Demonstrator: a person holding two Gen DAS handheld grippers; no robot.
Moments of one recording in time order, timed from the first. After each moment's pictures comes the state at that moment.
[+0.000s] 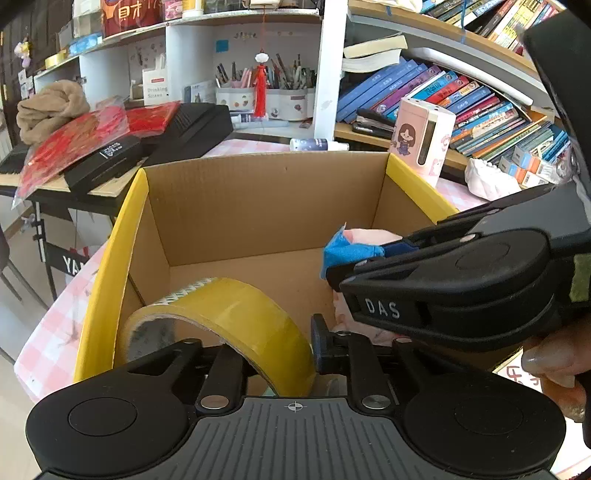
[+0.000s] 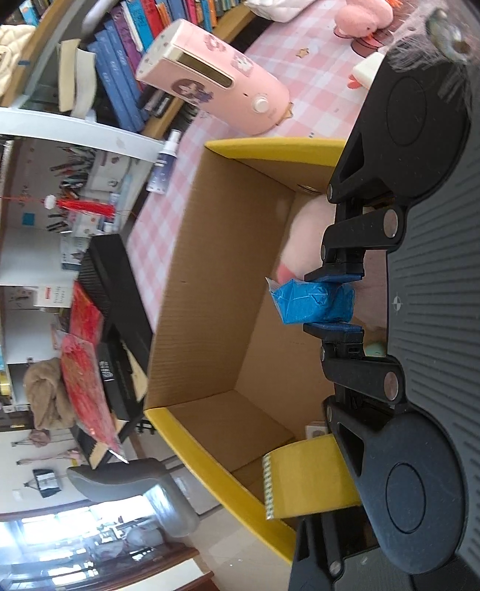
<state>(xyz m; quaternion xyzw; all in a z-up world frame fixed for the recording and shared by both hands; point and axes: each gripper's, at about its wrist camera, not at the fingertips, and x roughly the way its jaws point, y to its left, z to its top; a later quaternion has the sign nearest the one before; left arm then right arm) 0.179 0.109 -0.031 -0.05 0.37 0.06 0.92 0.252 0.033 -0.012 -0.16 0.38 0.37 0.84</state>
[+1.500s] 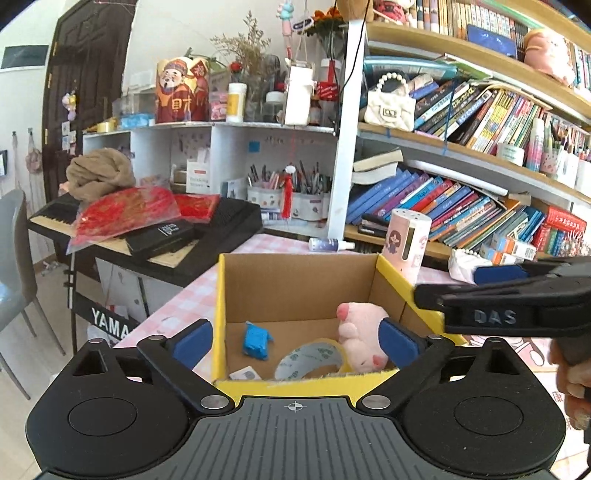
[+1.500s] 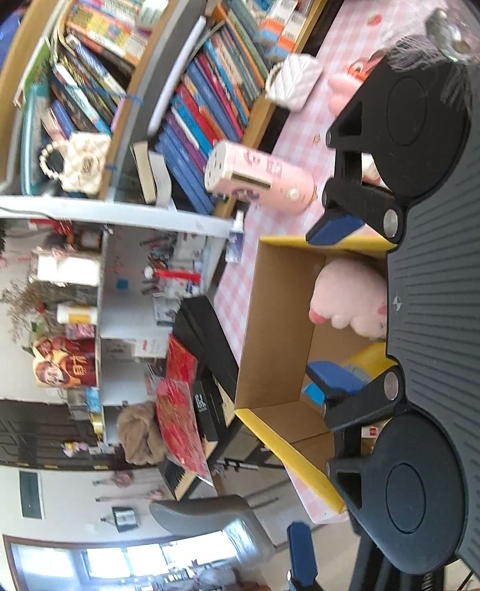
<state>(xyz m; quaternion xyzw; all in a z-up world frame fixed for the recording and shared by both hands) 0.057 0.115 0.036 -0.06 0.21 0.08 0.97 0.140 -0.041 0.058 -0.10 0.23 0.28 0.93</state>
